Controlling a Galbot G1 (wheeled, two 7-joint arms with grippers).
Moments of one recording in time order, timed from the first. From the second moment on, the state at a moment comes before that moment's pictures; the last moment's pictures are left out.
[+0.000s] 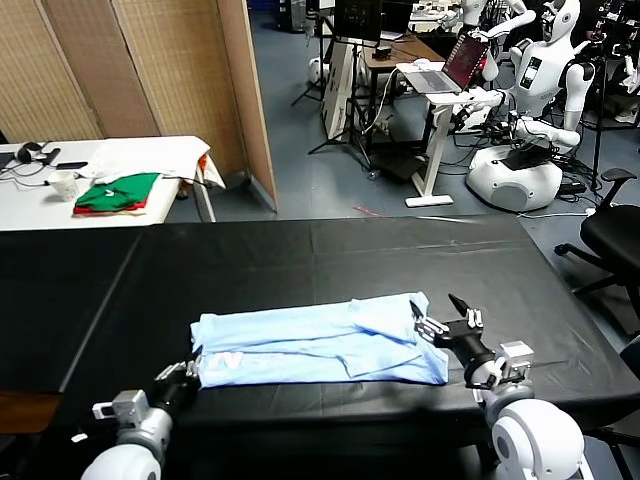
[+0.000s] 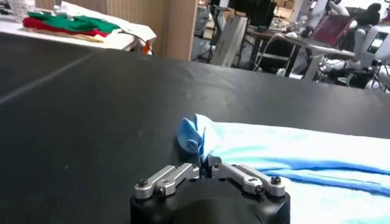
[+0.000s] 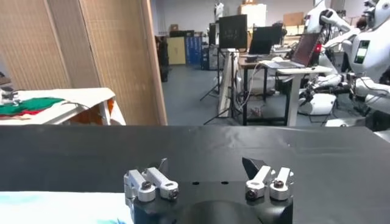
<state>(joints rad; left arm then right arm) 1.54 -1.30 -0.65 -1.99 -0.44 0.41 -0.03 -1.40 1.25 0.58 2.19 0.38 -0.51 -0.04</state>
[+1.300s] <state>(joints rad) 1.52 -1.23 -0.56 -2.17 -0.36 0.45 -0.09 -1.46 1.31 0.60 2.17 0.32 -0.49 -0.03</state>
